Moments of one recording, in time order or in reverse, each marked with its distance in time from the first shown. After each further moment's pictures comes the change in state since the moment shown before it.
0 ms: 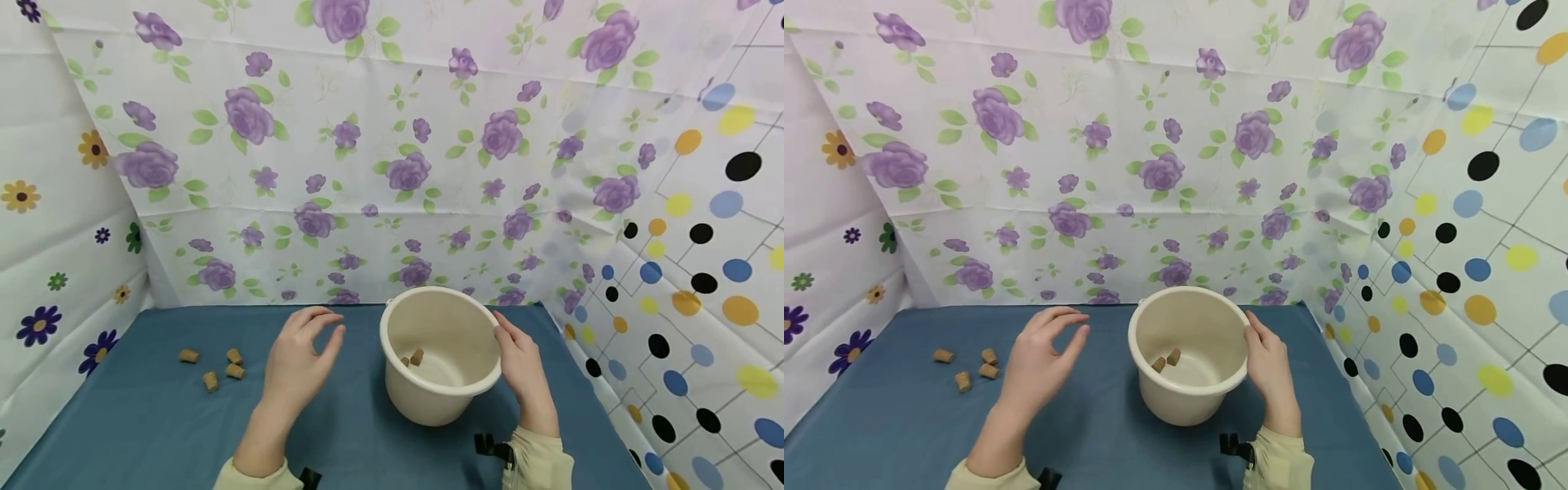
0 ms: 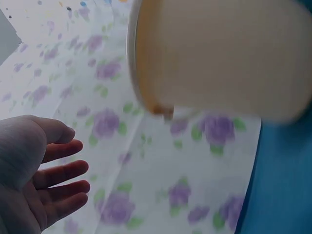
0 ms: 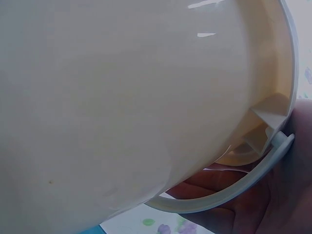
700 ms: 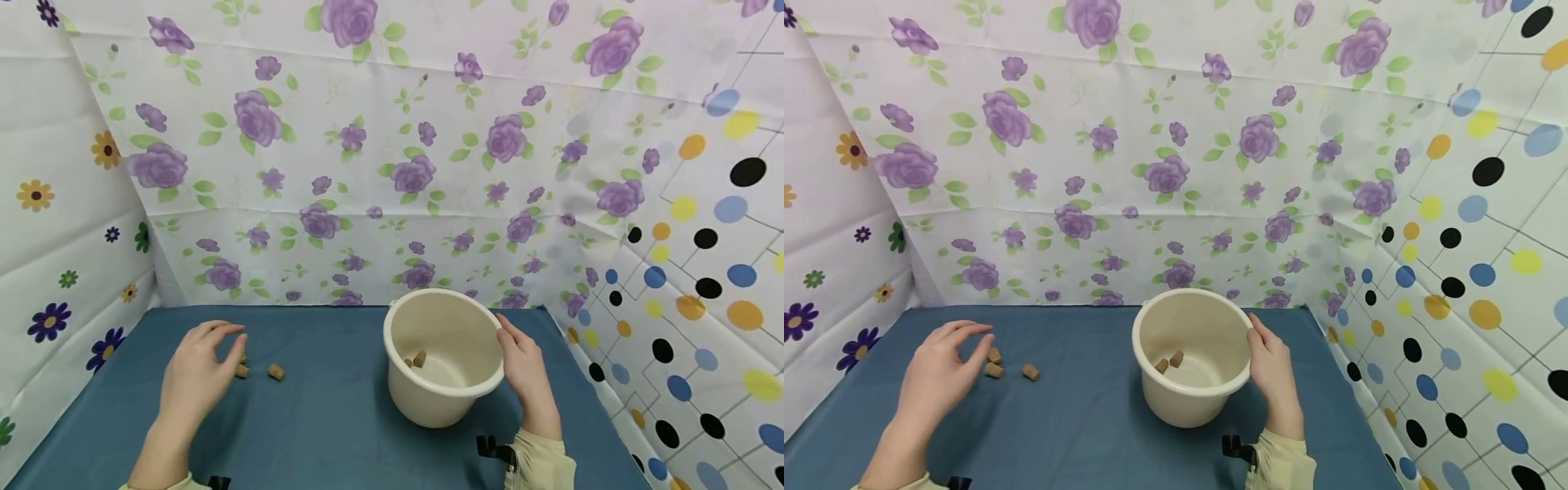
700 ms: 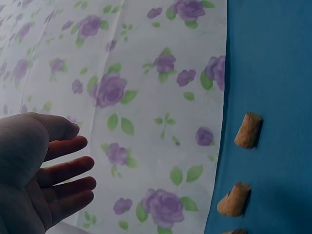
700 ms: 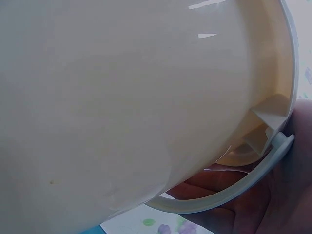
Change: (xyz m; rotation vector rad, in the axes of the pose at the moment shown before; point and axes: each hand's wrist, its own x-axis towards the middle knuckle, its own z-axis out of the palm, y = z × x) left_hand -0.027 -0.100 -0.087 0.245 -0.024 -0.164; right_hand 0.000 0.000 0.000 0.004 -0.009 0.005
